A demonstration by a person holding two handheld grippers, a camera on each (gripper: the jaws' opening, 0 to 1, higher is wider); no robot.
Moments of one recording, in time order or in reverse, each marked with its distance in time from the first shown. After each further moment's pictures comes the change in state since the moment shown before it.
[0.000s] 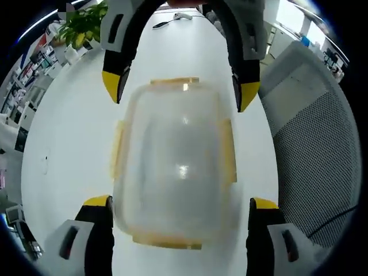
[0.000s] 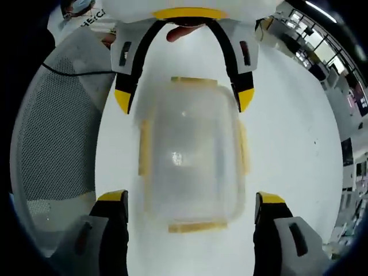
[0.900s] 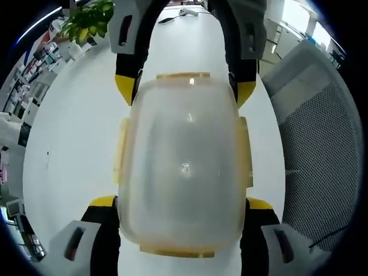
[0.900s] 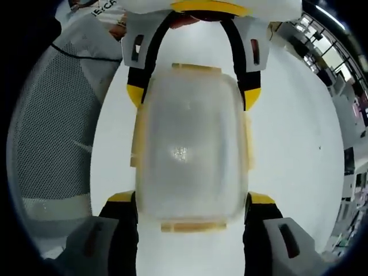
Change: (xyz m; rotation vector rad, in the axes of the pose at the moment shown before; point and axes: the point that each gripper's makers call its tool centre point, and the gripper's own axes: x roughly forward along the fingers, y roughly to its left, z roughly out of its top) left arm 0.003 0.001 -0.006 -0.062 0.003 0.036; right arm 0.009 -0.001 -0.002 -0.072 0.018 0.015
